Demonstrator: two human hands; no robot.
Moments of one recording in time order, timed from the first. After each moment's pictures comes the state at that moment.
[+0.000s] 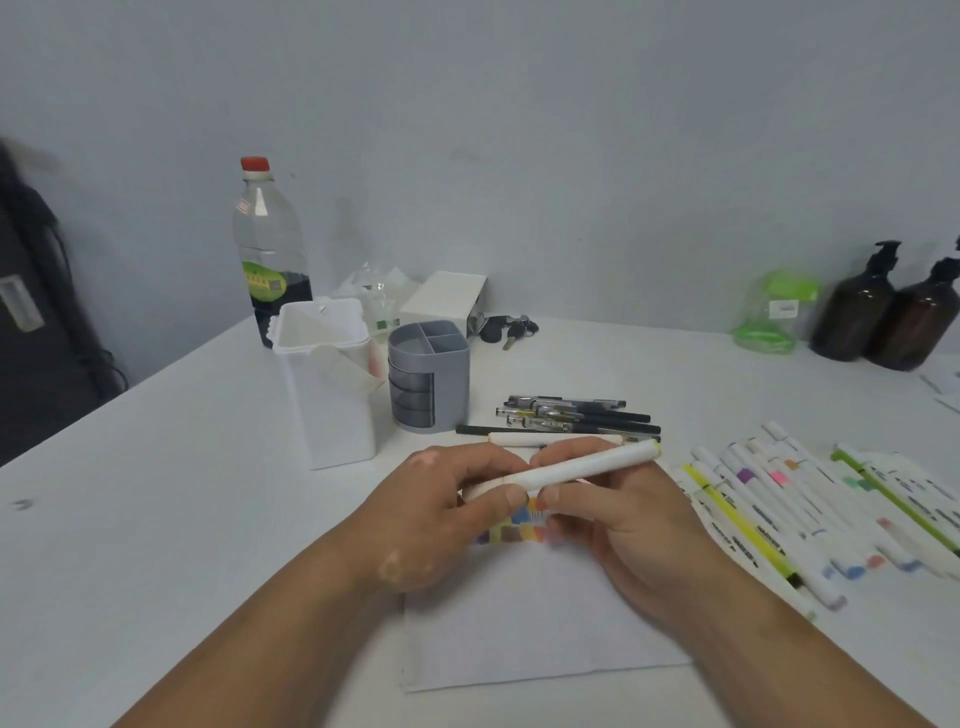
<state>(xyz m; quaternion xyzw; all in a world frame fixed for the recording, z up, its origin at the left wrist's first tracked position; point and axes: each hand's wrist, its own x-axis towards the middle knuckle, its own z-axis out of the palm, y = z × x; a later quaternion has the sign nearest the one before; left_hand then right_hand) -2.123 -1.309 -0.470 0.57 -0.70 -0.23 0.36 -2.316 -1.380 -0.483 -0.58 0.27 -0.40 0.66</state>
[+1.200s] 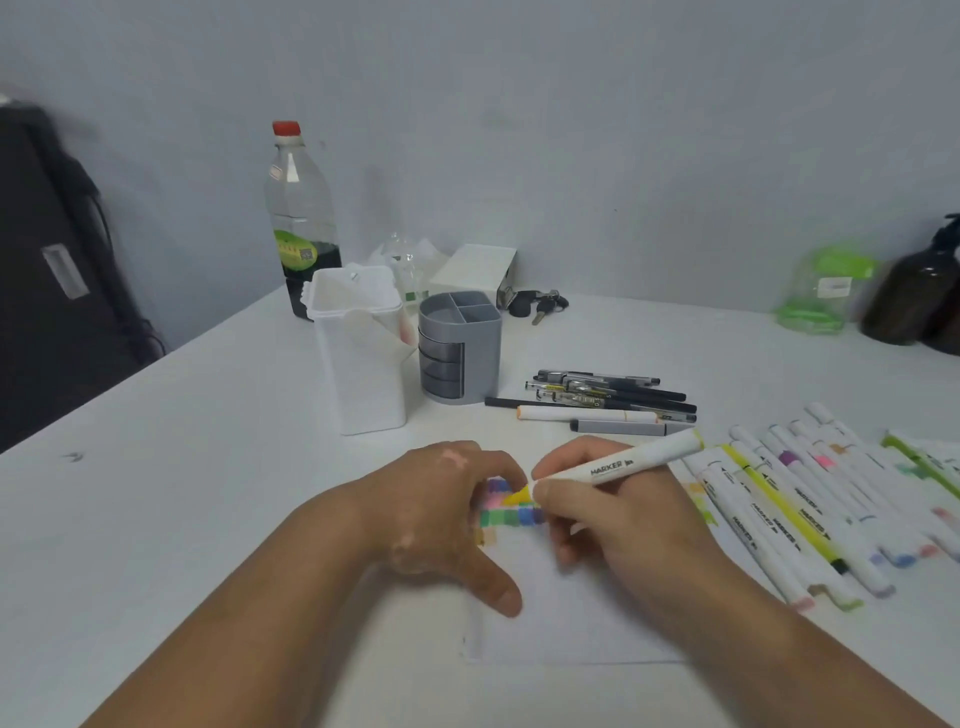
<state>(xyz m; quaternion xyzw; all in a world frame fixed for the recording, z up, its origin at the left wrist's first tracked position) -2.105 -1.297 -0.470 0.65 -0.73 -0.19 0.10 -2.301 -1.347 -0.478 -0.65 0.32 -0.34 0.60</state>
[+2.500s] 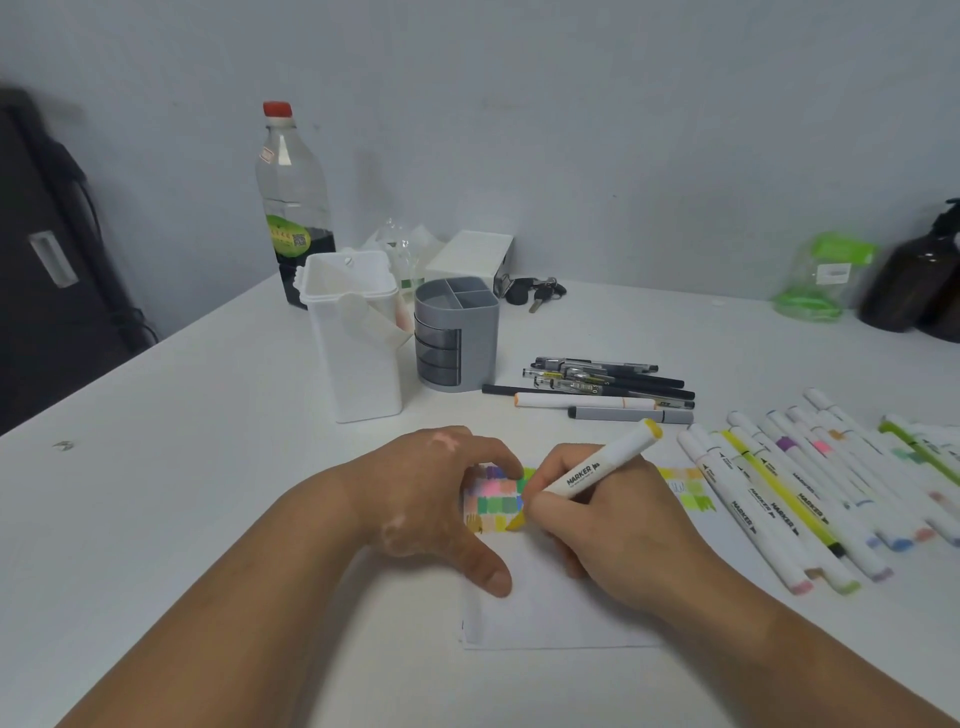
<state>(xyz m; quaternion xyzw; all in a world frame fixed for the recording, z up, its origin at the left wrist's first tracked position) -2.100 -1.299 -0.469 0.65 -0.72 -0.21 0.09 -2.300 -1.341 -0.480 -0.77 0.41 -0.27 0.41</state>
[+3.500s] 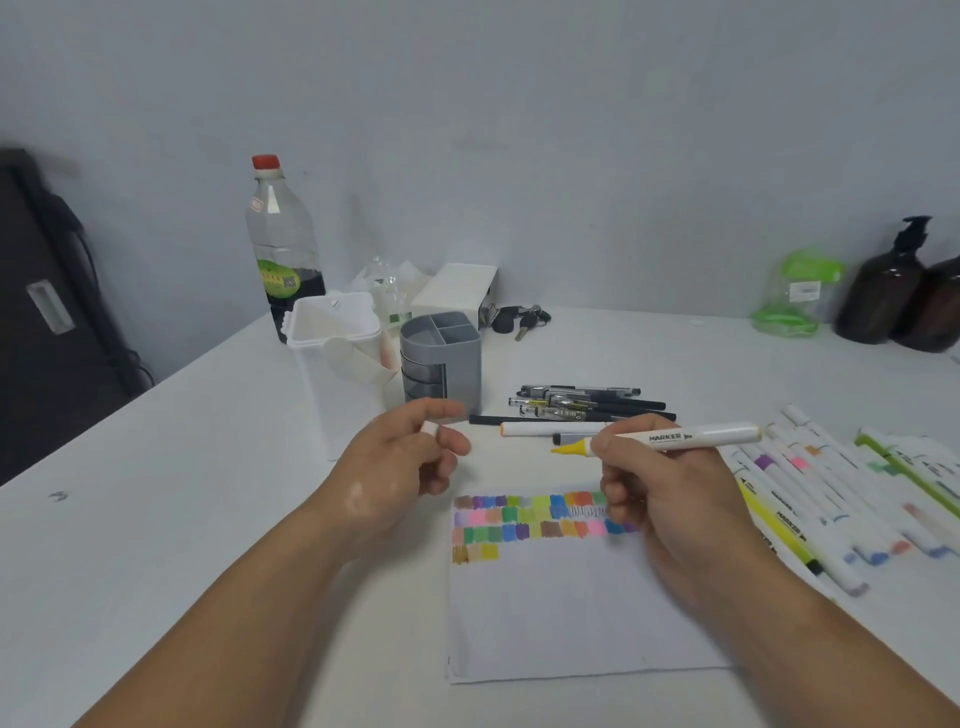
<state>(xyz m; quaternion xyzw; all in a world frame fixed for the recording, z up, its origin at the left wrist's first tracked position) -2.095 -1.313 -0.474 0.59 -0.42 -0.41 0.56 -2.327 -1.378 -0.471 -0.54 0.36 -0.47 0.59</state>
